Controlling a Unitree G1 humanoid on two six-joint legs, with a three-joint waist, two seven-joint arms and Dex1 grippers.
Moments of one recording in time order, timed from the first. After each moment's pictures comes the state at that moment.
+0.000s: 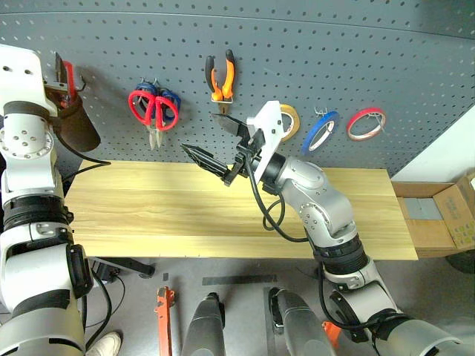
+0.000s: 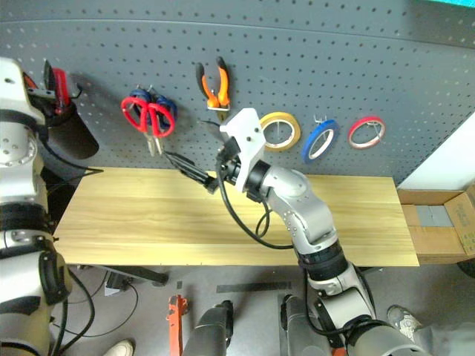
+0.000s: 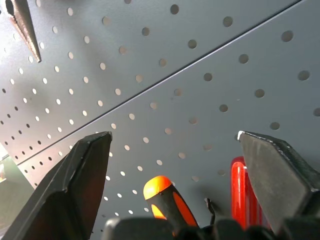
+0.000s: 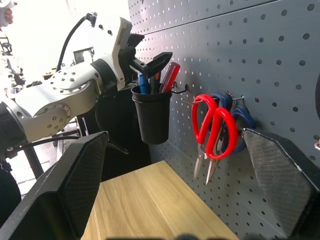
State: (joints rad) left arm -0.92 0.81 0.28 0.75 0.06 -0.24 -0.04; right arm -0.76 0.01 0.22 -0.09 0.33 0.42 0.55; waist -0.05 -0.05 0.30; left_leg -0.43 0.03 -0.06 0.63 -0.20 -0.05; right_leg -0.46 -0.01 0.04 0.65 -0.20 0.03
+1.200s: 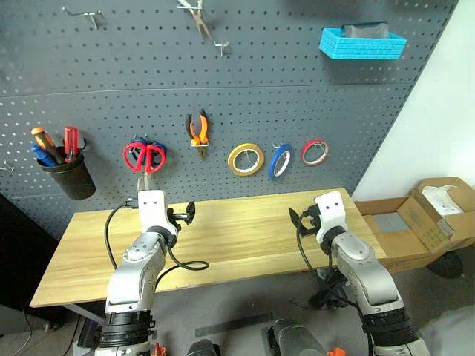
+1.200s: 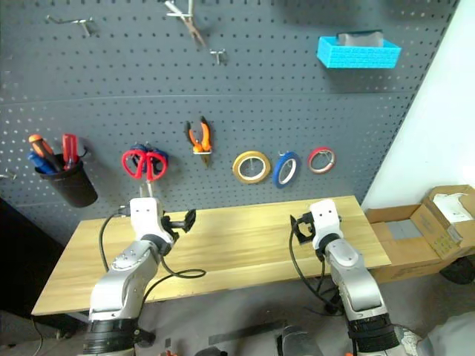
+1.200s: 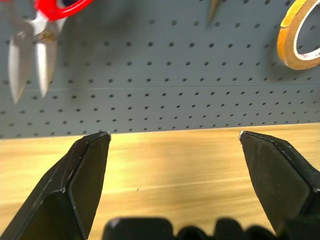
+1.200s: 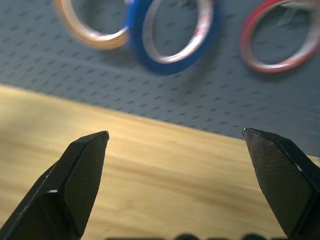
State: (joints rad) left arm -0.17 0.27 0.17 -0.05 -0.26 0.53 -0.10; right arm -0.17 -0.19 0.10 -0.14 0.06 0.44 0.17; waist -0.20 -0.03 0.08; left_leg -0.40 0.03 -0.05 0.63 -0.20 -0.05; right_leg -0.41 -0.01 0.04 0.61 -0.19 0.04
